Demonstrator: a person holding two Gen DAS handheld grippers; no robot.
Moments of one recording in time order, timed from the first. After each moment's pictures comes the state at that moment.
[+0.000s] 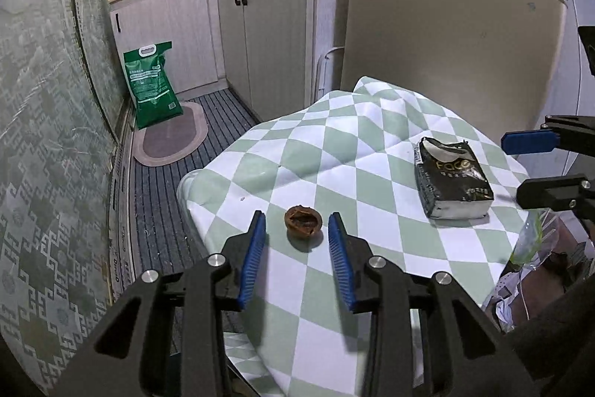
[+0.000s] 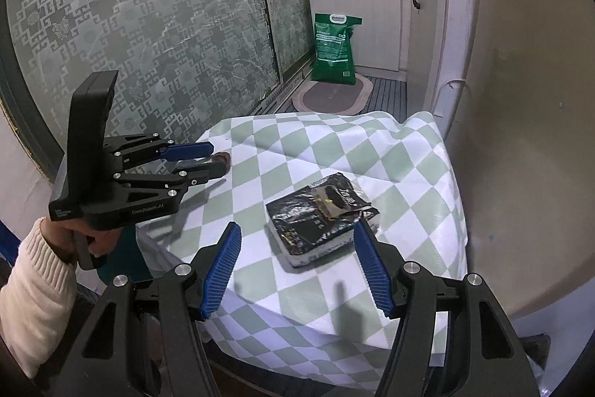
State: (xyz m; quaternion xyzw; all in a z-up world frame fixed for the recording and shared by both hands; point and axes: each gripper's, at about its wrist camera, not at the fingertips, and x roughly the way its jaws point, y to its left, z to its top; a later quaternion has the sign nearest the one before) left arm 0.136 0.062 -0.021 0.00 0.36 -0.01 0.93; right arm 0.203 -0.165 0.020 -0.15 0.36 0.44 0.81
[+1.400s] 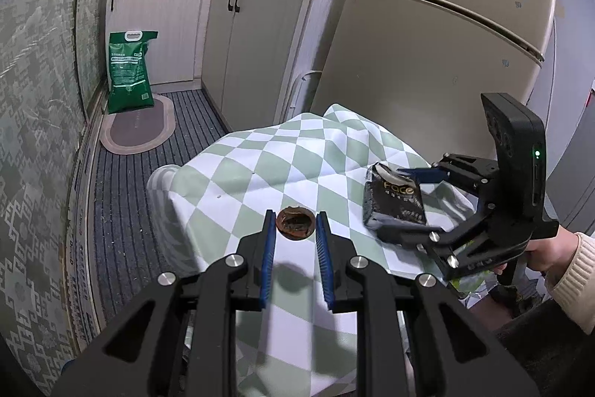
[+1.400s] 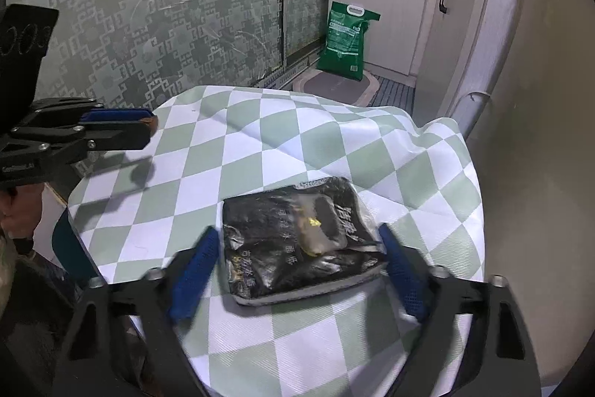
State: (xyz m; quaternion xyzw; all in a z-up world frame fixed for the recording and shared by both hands) left arm 0.115 0.076 -0.004 -0.10 0.33 -0.06 0.94; right arm 0.238 -0.122 -0.026 -0.22 0.34 0.45 0.79
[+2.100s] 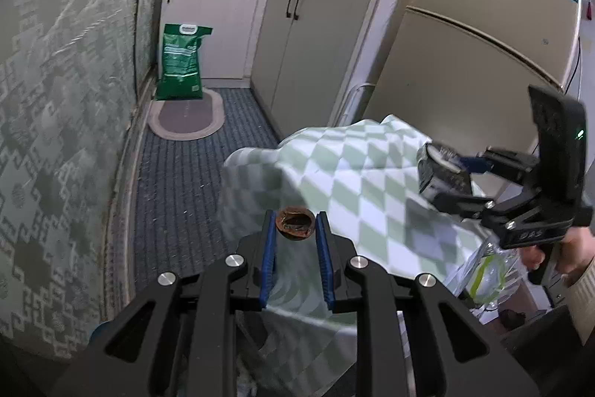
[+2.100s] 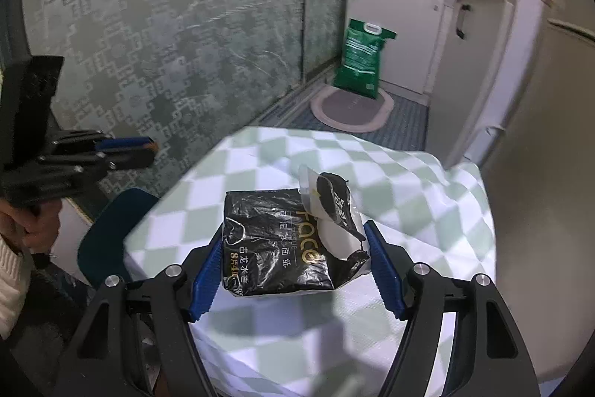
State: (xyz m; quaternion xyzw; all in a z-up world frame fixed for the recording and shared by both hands) left arm 0.053 0.133 -0.002 -0.13 0.32 0.02 0.94; right arm 0.195 -0.087 0.013 -0.22 0.32 0.48 0.79
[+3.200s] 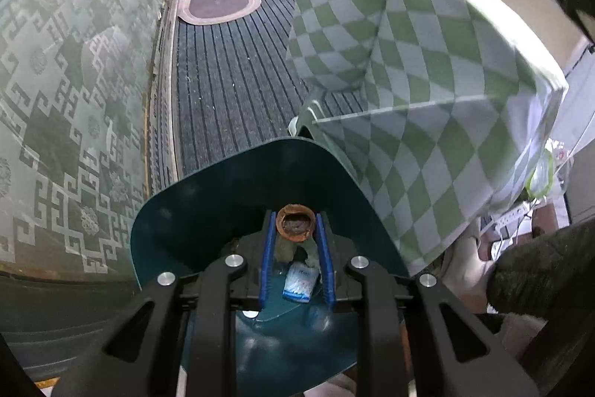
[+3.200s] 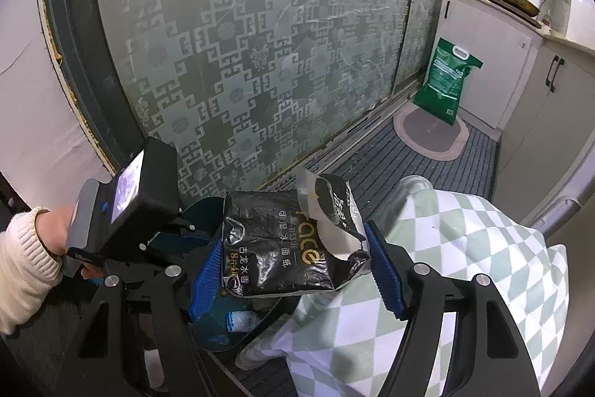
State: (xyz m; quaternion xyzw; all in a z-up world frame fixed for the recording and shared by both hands) left arm 0.000 0.174 -0.109 -0.09 0.53 0.04 0.84; right arm 0.100 0.025 0.019 -0.27 0.31 0.57 0.71
